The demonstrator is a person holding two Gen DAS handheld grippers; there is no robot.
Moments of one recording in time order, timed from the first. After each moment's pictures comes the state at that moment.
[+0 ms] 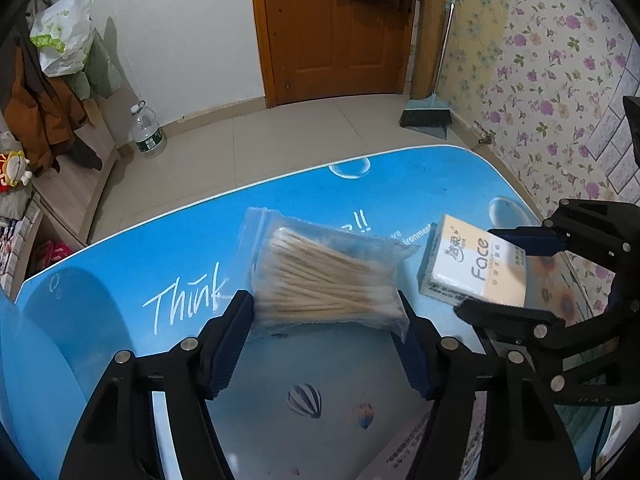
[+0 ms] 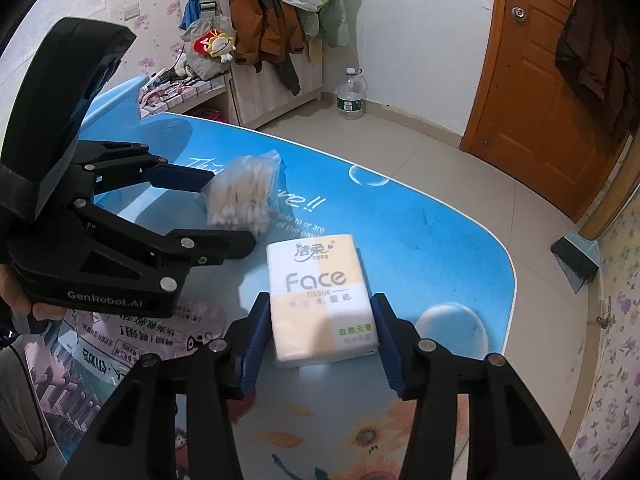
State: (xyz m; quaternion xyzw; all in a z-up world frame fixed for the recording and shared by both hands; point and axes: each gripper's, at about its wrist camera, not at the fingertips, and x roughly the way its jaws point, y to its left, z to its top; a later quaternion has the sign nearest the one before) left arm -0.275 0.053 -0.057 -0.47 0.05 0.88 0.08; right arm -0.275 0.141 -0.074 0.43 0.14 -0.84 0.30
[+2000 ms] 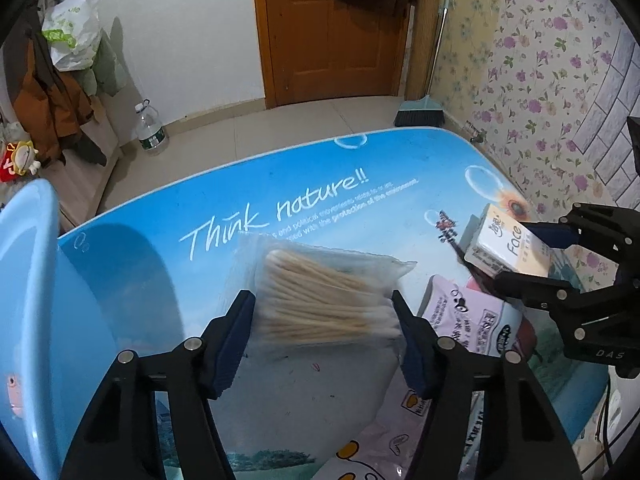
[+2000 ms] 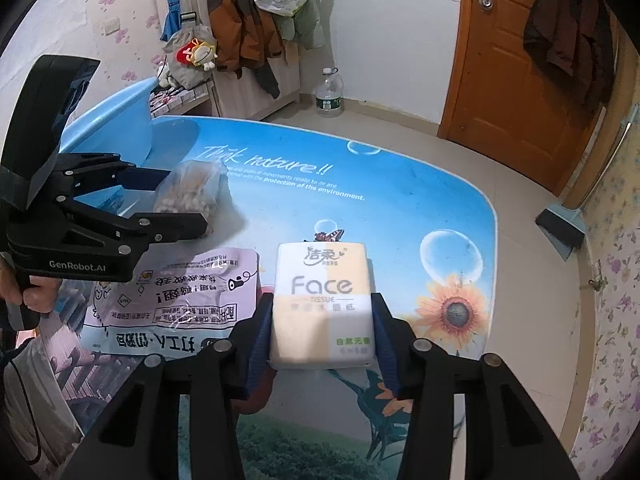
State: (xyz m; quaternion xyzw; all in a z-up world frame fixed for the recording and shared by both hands) left arm -0.219 0.031 -0.042 -0.46 0.05 0.88 0.09; right arm -0.222 0.156 -0.064 0.43 0.11 -0.86 0.26
